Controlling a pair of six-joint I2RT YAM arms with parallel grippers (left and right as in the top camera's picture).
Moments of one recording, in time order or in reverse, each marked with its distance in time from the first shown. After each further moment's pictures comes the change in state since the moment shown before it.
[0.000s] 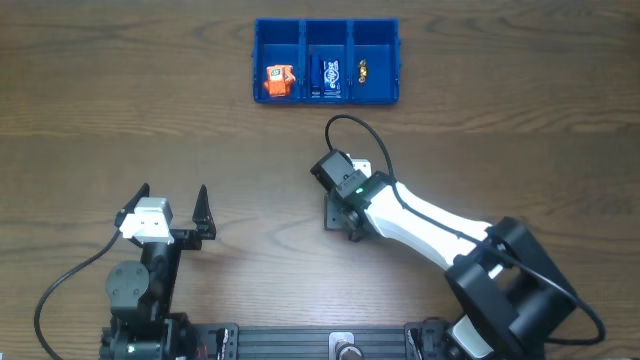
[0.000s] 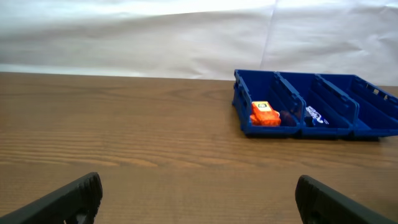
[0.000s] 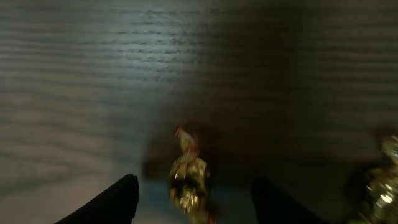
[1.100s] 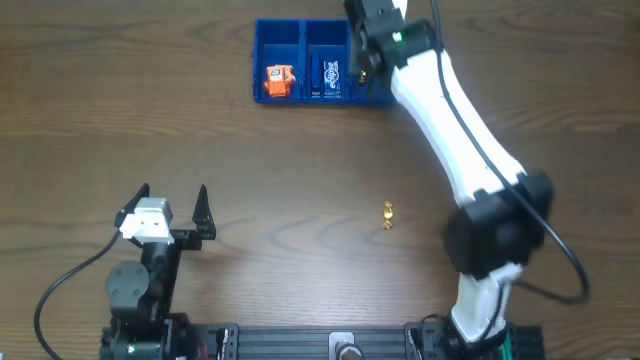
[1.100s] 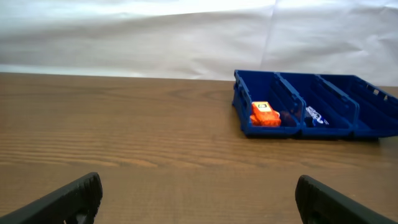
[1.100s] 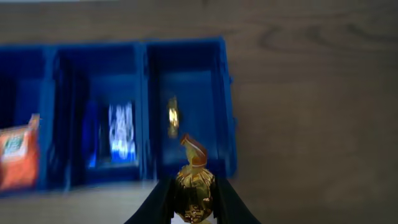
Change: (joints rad) left arm 0.000 -0.001 0.000 0.000 0.000 0.000; right arm -0.331 0.338 1.063 -0.336 0.291 -0.354
